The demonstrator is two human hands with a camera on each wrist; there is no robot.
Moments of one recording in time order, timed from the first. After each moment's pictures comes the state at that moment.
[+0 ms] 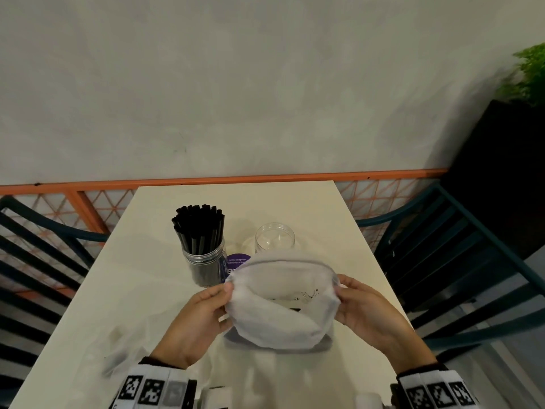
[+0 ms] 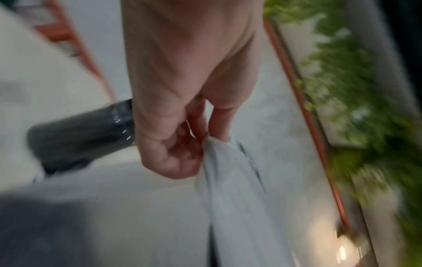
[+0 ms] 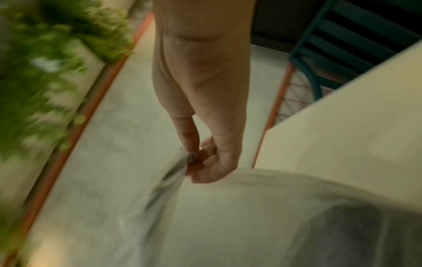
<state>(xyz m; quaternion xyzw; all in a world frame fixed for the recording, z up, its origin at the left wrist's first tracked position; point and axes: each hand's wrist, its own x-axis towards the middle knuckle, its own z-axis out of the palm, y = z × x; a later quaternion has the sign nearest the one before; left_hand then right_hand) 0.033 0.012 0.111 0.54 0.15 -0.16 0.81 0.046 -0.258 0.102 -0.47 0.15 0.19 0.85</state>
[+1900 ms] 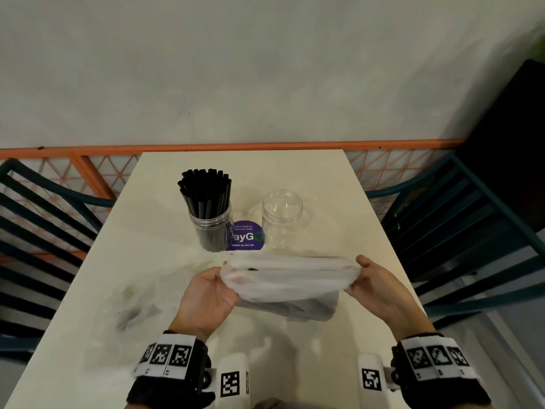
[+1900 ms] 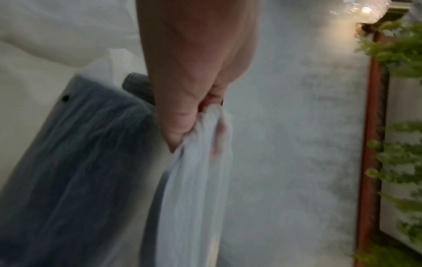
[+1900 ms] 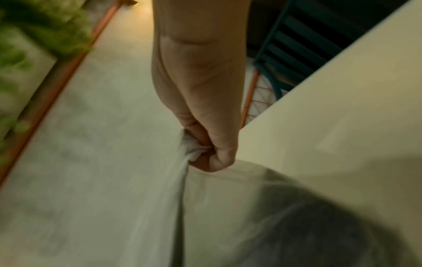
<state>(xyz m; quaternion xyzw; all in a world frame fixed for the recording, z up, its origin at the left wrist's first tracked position) 0.025 0.014 0.068 0.28 0.15 -0.18 0.93 0.042 -0.265 0.069 -0.44 0.21 0.17 0.86</state>
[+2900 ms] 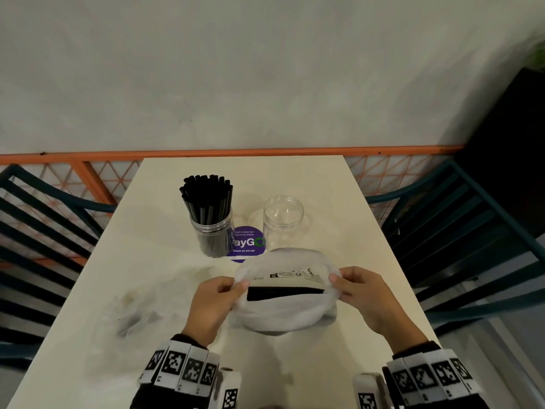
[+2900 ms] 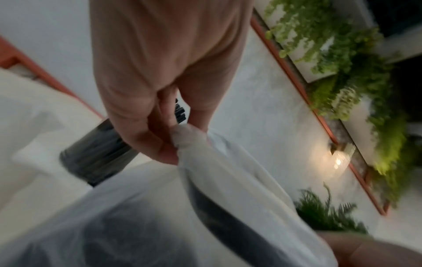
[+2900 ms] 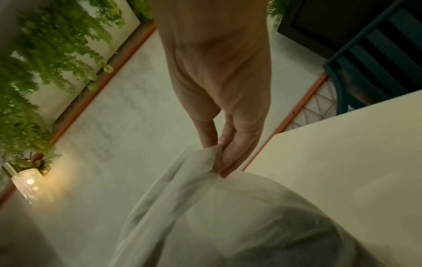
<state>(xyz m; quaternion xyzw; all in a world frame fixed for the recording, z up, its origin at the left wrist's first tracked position) 0.022 0.014 0.055 0.73 0.19 -0.09 0.65 0.033 -0.246 0.069 -0.67 0.18 0.11 0.71</state>
